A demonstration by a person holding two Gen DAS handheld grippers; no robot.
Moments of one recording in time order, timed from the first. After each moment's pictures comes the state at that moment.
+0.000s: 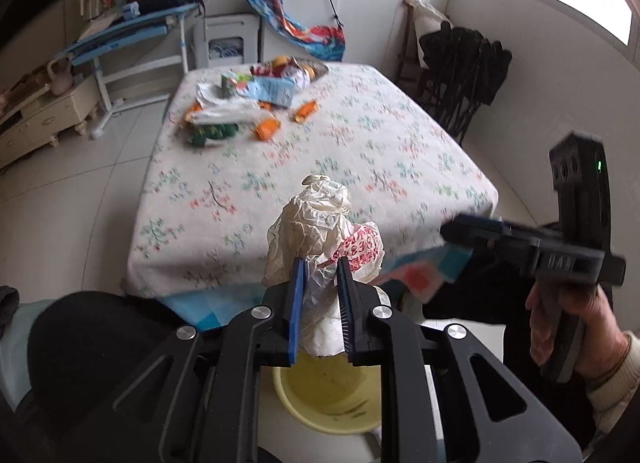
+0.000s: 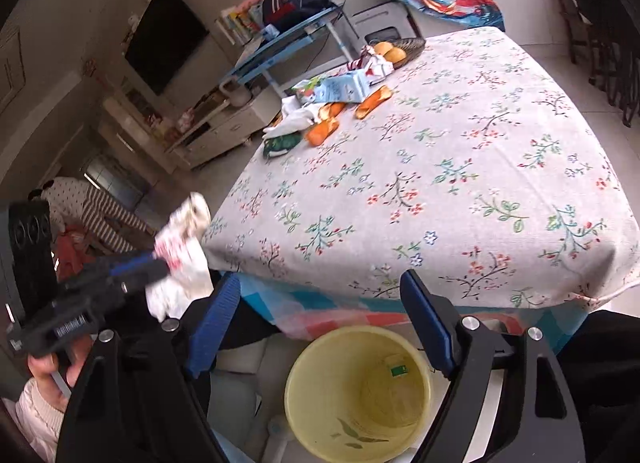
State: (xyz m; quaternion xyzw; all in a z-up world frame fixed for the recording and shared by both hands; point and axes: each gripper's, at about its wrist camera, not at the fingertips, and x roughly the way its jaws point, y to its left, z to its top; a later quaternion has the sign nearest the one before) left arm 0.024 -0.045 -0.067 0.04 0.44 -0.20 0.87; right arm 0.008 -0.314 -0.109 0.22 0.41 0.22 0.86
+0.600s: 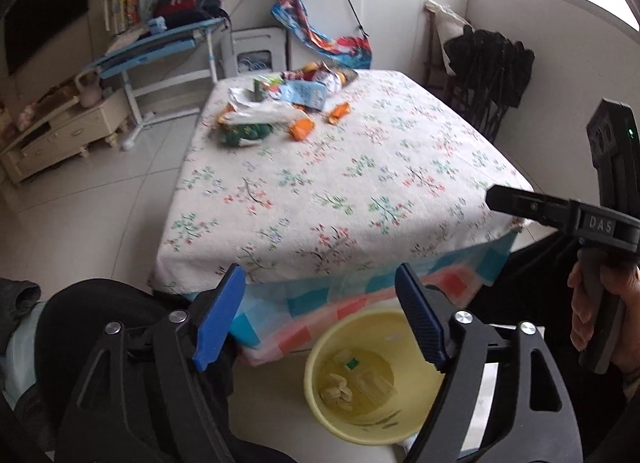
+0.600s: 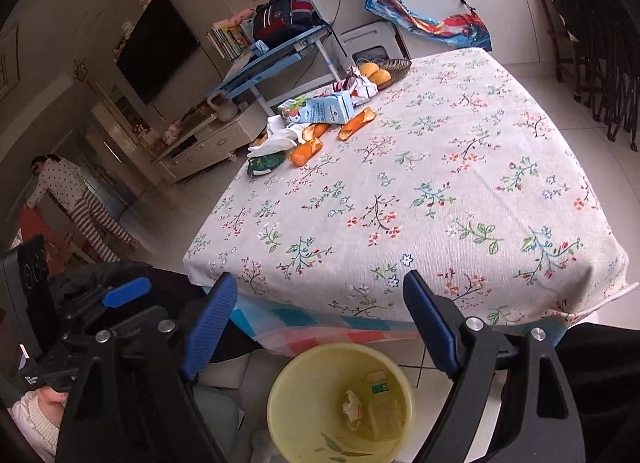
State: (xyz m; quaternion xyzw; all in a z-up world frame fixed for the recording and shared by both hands) left arm 0.018 -0.027 -0.070 0.06 0.39 -0.12 0.91; right arm 0.007 -0.315 -0.096 0.19 0.38 0.19 0.89
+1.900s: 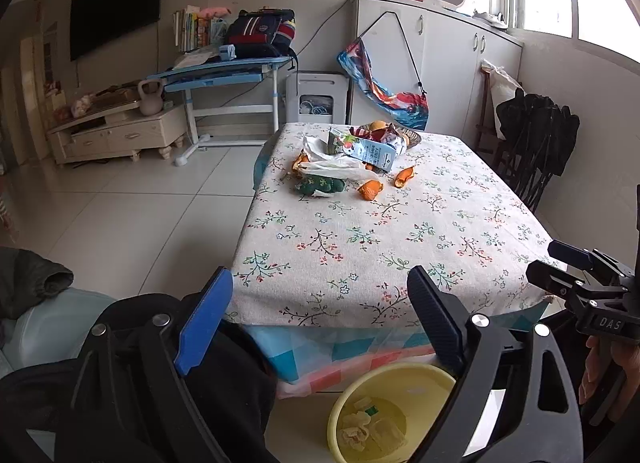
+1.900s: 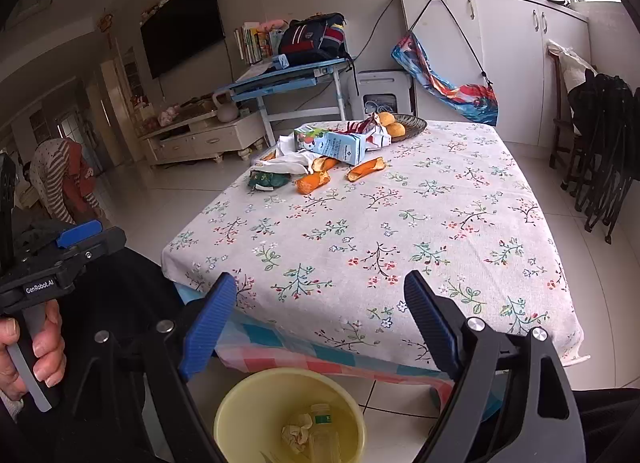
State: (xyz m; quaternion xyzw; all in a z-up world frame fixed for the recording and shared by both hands) left arm 0.014 0.009 -0.044 0.00 0.32 -0.04 0.95; right arm -0.002 -0.280 -0.075 0.06 0.32 0.17 0.93
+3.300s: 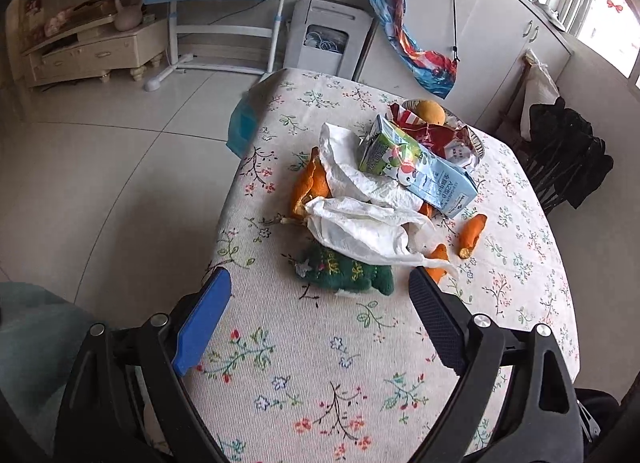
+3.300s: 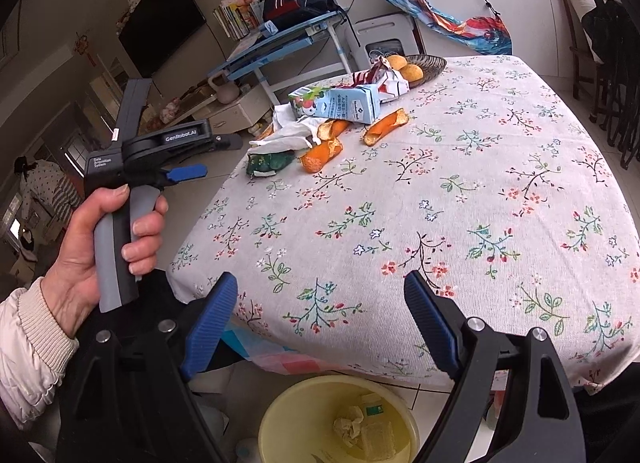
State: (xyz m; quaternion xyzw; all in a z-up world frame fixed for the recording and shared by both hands) left arm 0.283 0.025 -0.100 -0.08 0.46 -0.06 0.88; right arm 0.069 -0.269 -0.106 0.16 0.41 0.20 0.88
